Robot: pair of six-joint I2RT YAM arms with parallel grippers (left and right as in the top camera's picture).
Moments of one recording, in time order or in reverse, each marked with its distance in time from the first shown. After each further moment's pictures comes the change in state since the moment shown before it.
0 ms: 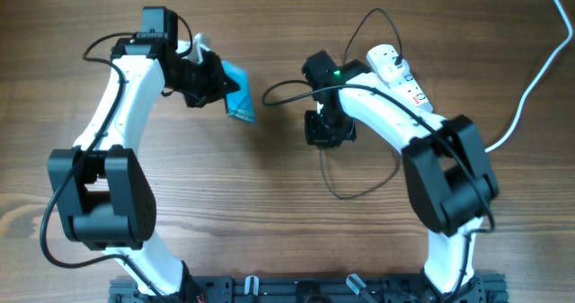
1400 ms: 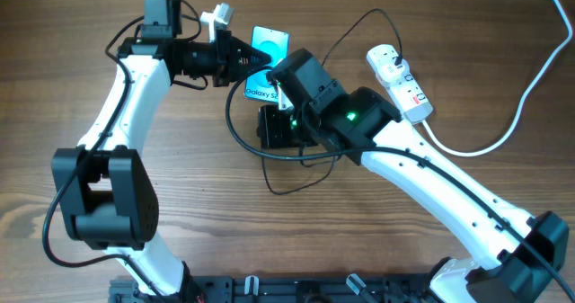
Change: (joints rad) left arm -0.032 0.000 0.000 0.271 0.541 -0.047; right arm 0.249 -0.412 0.034 0.175 -0.052 0.222
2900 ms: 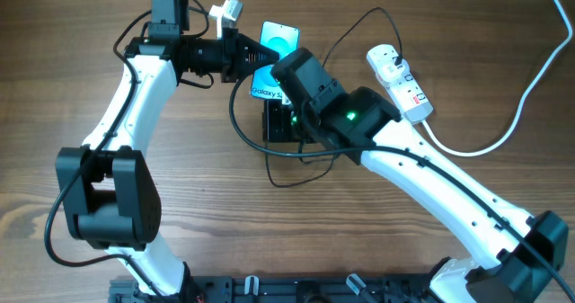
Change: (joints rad) left arm -0.027 0.000 0.000 0.076 0.064 0.024; right arm -0.006 0.002 0.000 0.011 0.100 0.051
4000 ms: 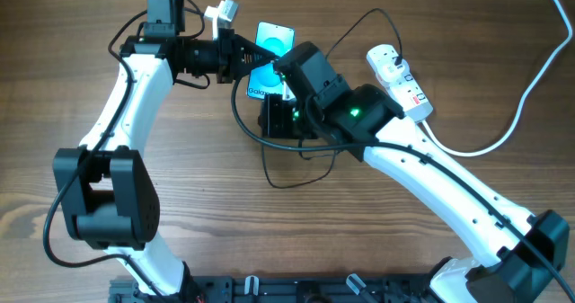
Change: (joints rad) left arm 0.013 0.000 0.010 -0.068 -0.014 0.040; right arm -0.025 0.000 -0.009 0.055 -0.074 0.018
